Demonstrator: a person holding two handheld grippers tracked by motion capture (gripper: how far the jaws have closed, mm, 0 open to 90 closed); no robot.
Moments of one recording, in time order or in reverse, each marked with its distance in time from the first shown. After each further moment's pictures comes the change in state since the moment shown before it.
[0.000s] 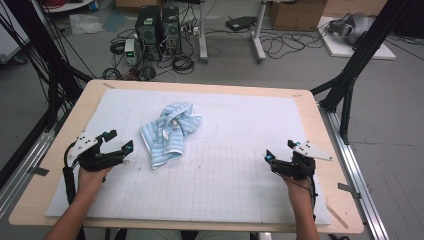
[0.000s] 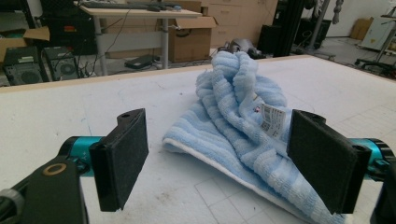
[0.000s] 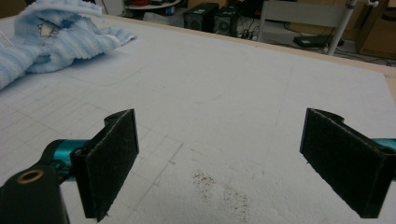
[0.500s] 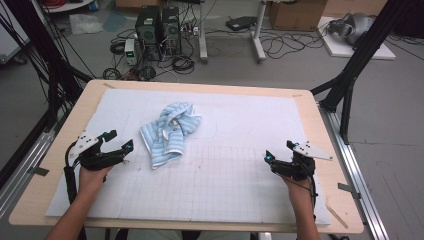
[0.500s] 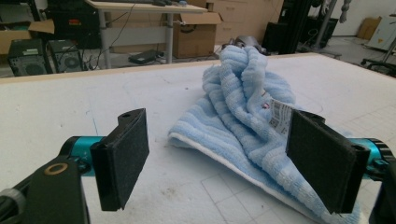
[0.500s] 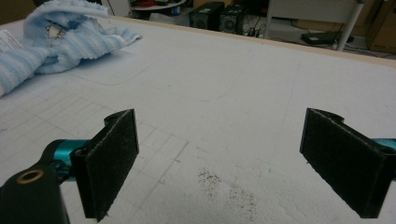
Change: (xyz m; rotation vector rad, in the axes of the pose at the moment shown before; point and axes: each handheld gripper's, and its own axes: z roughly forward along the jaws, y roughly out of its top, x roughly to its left) left arm 0.003 -0.004 0.003 0.015 0.021 -0.018; right arm -0.002 -0.002 0.001 0.005 0.029 0.021
